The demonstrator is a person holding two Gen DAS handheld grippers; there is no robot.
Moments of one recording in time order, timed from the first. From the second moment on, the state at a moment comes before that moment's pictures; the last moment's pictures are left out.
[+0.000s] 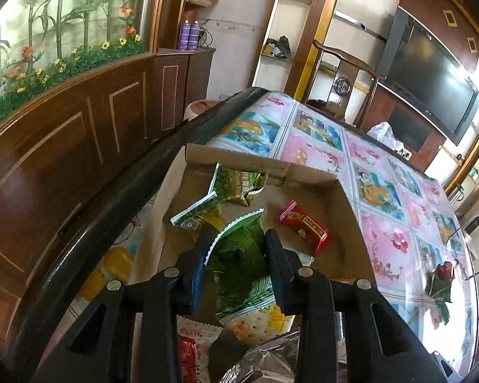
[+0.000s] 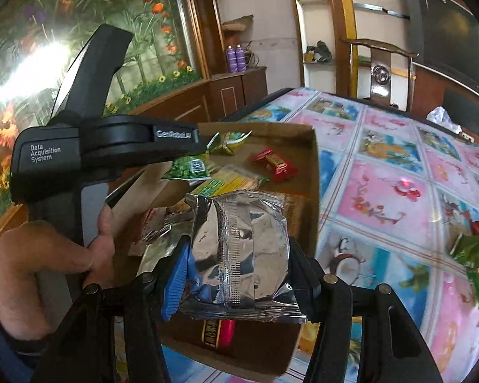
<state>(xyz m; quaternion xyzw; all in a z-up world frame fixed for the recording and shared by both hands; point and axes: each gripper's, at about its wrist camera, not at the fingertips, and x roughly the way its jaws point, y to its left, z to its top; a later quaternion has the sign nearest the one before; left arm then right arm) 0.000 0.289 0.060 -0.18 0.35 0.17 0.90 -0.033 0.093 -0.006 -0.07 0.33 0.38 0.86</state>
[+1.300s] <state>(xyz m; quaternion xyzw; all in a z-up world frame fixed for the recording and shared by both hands) -0.015 0.251 0.089 -0.15 0.27 0.14 0.94 -0.024 -0.017 0.024 0.04 0.31 0.31 0.90</state>
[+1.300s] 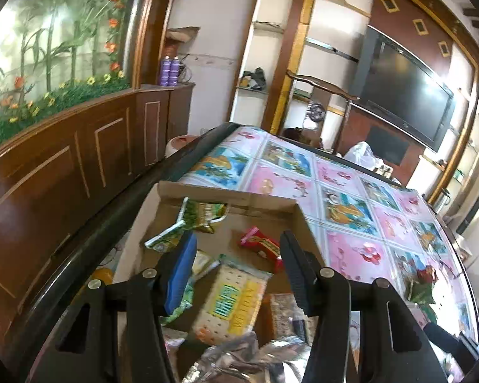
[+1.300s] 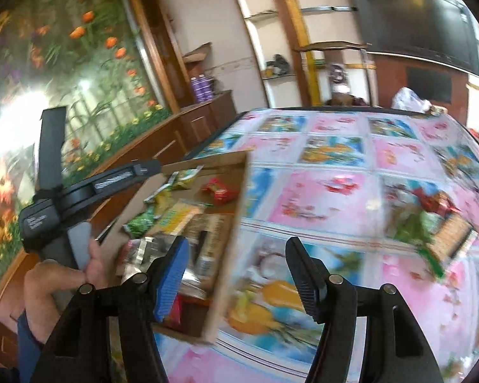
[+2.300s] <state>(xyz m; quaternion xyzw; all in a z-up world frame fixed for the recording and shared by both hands) 0.021 0.046 0.076 -0.06 0.41 -0.11 0.91 -0.043 -0.183 -0.032 -0.02 0.44 0.21 0.87</state>
